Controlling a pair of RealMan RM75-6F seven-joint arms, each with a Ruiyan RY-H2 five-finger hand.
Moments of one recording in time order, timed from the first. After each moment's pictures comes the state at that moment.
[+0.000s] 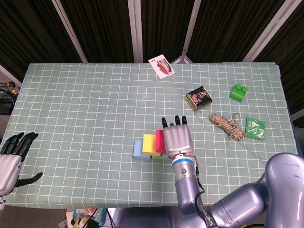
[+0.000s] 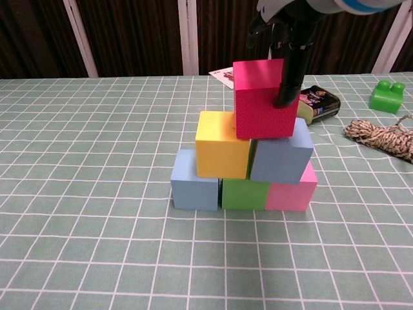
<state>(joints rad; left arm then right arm) -0.07 -0.83 0.00 -2.16 1.54 1.47 0.25 1.39 -1.44 0.57 -2.31 0.26 1.87 -1.19</state>
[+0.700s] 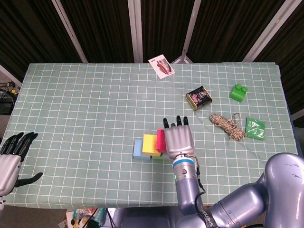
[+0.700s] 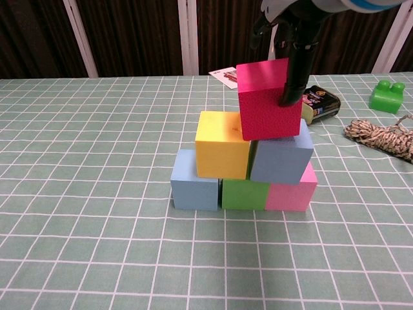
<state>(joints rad) -0.07 -0.83 0.01 -2.16 1.54 1.47 0.25 1.39 -1.45 0.59 -2.33 0.29 1.90 -1.21</state>
